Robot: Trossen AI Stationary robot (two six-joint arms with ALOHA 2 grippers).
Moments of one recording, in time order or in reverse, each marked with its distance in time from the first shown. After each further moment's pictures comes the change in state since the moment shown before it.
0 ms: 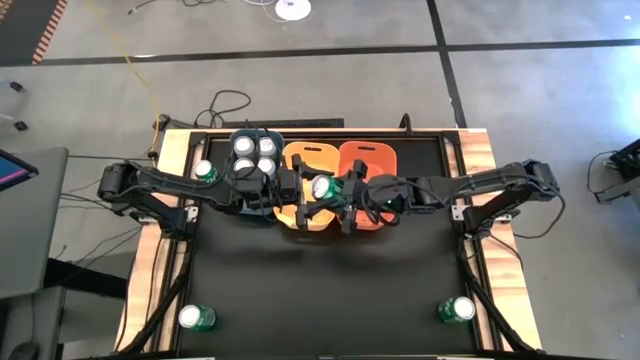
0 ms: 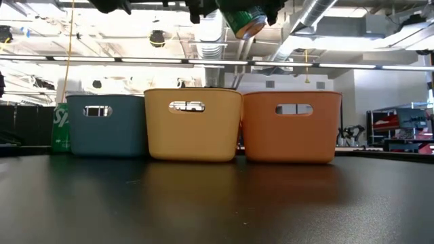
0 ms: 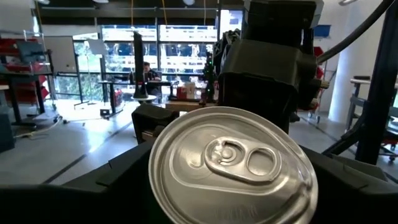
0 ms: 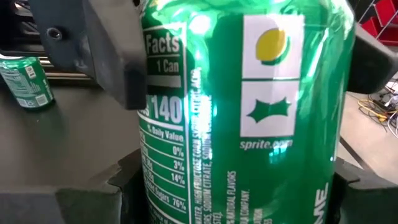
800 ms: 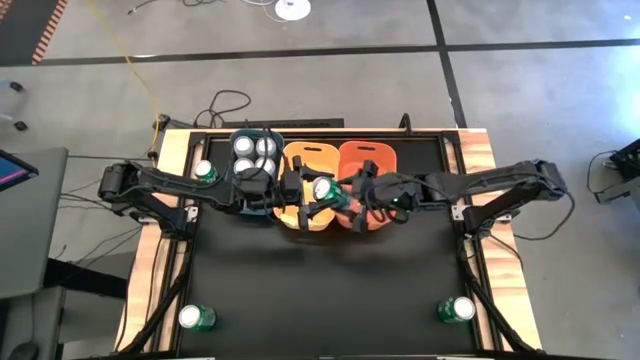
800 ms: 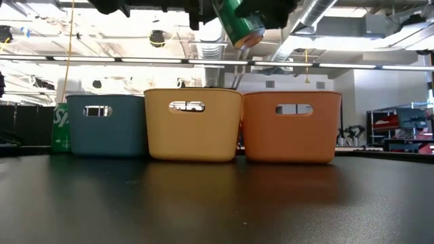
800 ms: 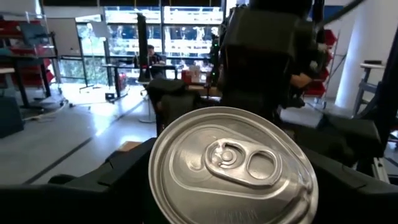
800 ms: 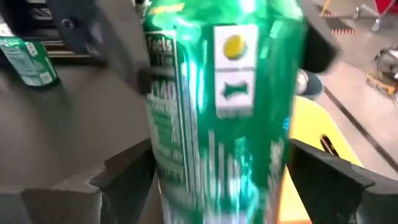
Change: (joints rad) left arm 0.003 0.002 -0.002 -0.061 -0.016 -0.012; right arm -0.008 -0.071 0.000 -0.205 -0.008 0.082
